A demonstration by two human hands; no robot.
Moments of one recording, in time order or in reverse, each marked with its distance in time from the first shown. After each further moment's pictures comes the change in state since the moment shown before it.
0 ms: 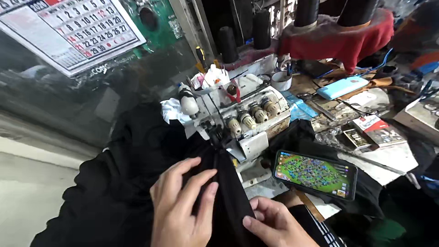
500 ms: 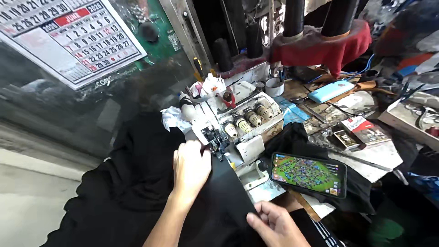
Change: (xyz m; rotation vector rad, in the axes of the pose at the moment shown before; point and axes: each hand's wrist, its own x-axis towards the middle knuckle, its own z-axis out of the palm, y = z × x) left_hand 0.078 -0.045 0.059 0.188 -0.014 -0.064; right_hand -0.013 0.017 0.000 -0.280 0.216 -0.028
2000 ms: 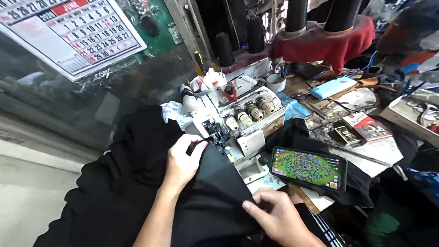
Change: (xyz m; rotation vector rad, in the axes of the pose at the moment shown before) left_hand -0.006 -0.030 -0.004 -0.448 0.068 0.094; right_hand 0.022 0.014 -0.006 -0.215 0.060 -0.216
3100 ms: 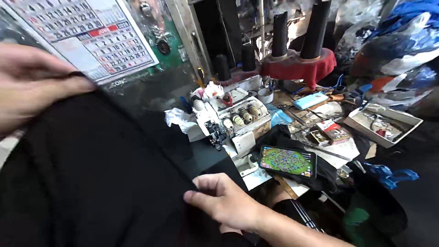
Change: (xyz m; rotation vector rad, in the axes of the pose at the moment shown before) left_hand 0.099 0.068 -0.251 0.172 -0.064 0.104; right_hand 0.046 -0.124 0.058 0.320 -0.478 -0.110
